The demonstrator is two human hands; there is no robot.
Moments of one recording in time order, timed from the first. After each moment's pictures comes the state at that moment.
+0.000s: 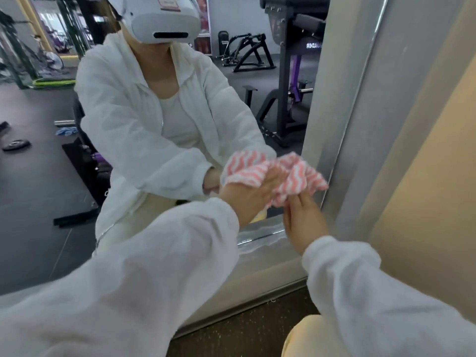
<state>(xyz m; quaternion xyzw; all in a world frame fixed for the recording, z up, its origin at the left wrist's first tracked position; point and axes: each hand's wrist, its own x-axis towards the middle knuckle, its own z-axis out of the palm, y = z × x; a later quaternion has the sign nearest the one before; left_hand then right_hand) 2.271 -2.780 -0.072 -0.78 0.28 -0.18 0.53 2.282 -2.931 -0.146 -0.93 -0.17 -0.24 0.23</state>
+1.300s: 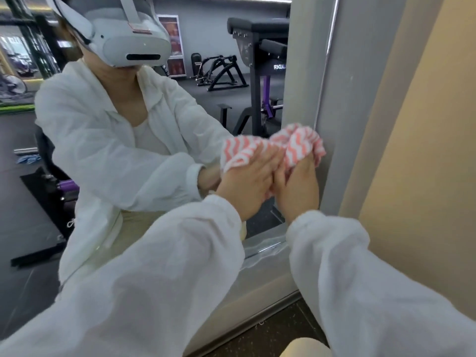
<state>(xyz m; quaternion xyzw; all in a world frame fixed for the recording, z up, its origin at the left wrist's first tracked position) 2.293 -2.823 -0.017 -0.86 0.25 -0.29 0.34 2.315 -2.942 -0.060 -0.84 -0.02 -0.34 0.43</state>
